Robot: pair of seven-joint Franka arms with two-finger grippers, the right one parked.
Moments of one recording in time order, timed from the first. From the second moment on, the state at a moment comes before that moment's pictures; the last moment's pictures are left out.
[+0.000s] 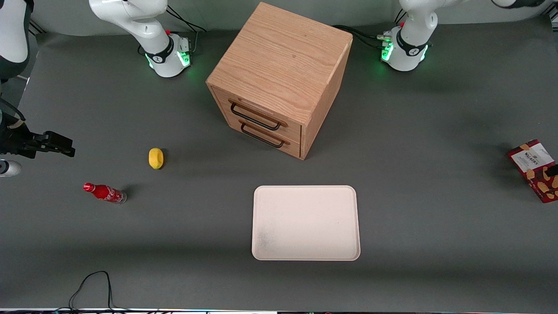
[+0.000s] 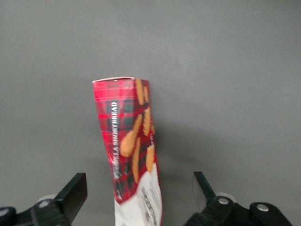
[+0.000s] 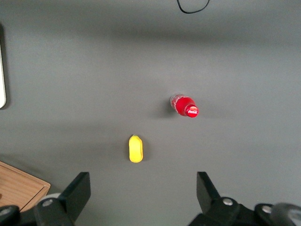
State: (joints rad) arm 0.20 0.57 0.44 -1.71 -0.21 2.29 0.41
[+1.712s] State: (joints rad) arm 0.03 0.42 0.31 -1.47 -0.09 1.76 0.53
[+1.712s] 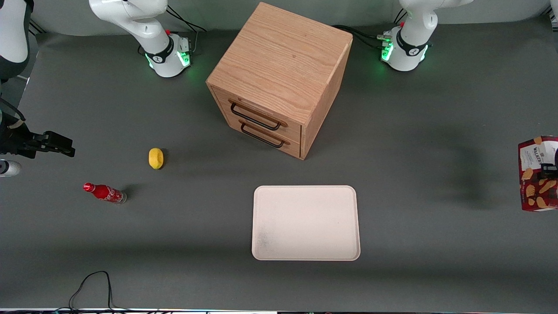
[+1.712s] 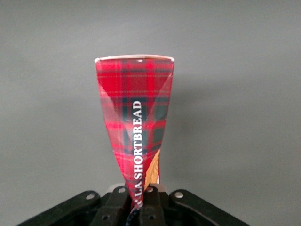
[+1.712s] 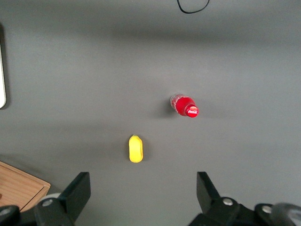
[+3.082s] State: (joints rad) arm -0.34 0.78 -0.06 -1.32 -0.09 2.18 -0.28
